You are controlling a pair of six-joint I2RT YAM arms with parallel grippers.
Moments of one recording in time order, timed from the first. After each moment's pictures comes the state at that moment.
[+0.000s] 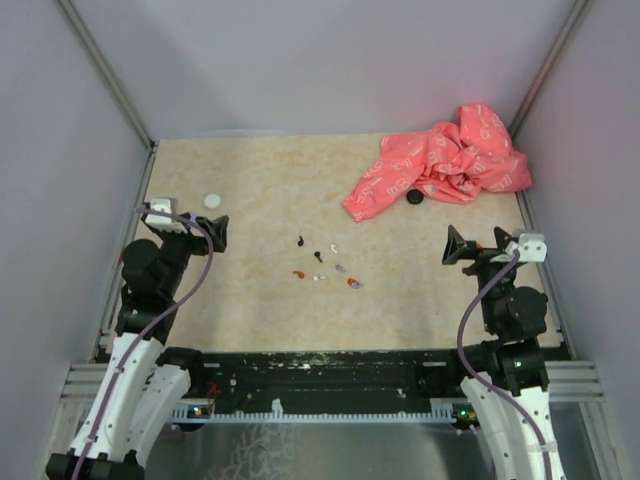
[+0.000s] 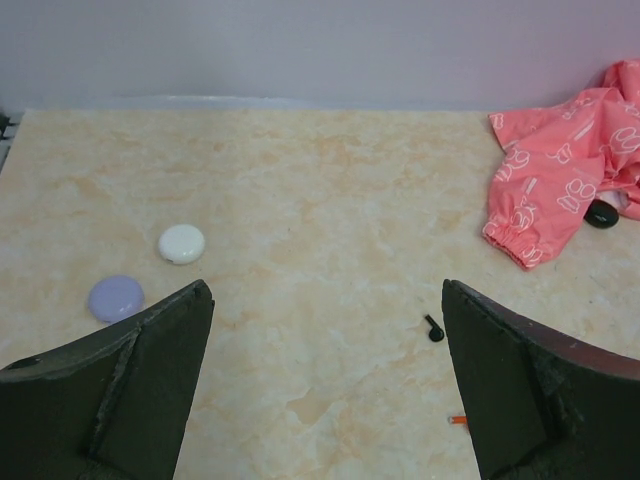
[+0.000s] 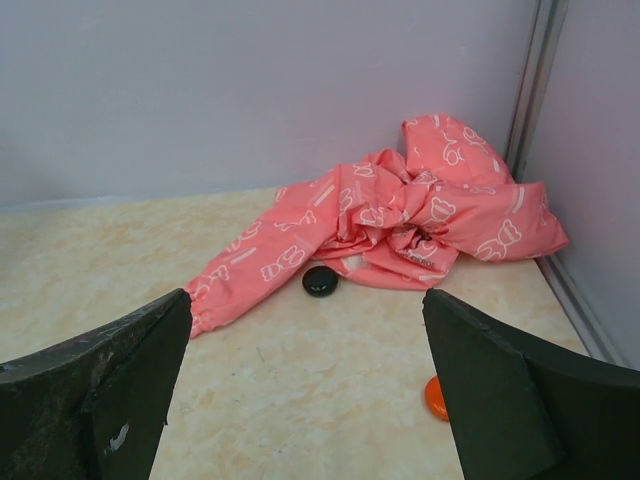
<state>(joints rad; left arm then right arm) -0.14 0.57 0.55 0.04 0.06 -0.15 0.15 0.20 0.53 -0.16 0.15 0.09</state>
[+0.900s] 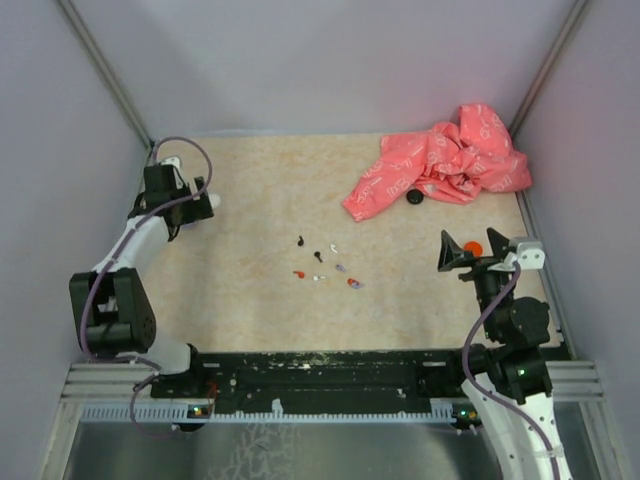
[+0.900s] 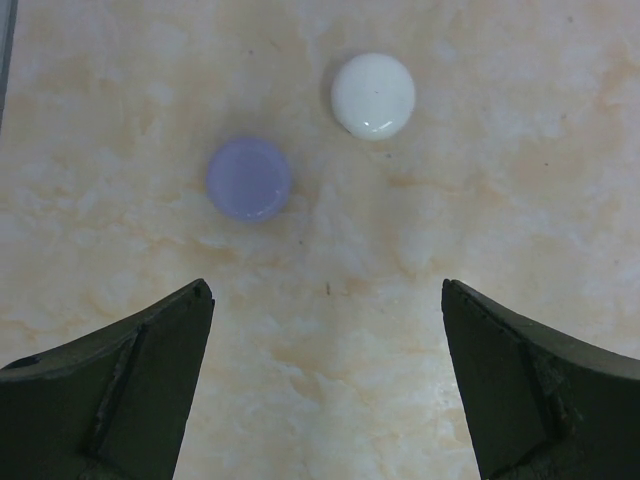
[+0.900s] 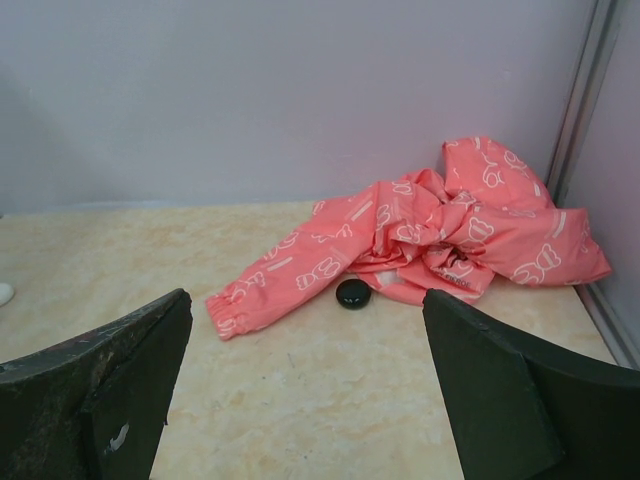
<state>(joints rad) 0.05 1.47 1.02 -0.23 -0.08 -0.14 0.24 0.13 0.52 -0.16 0.14 0.08</state>
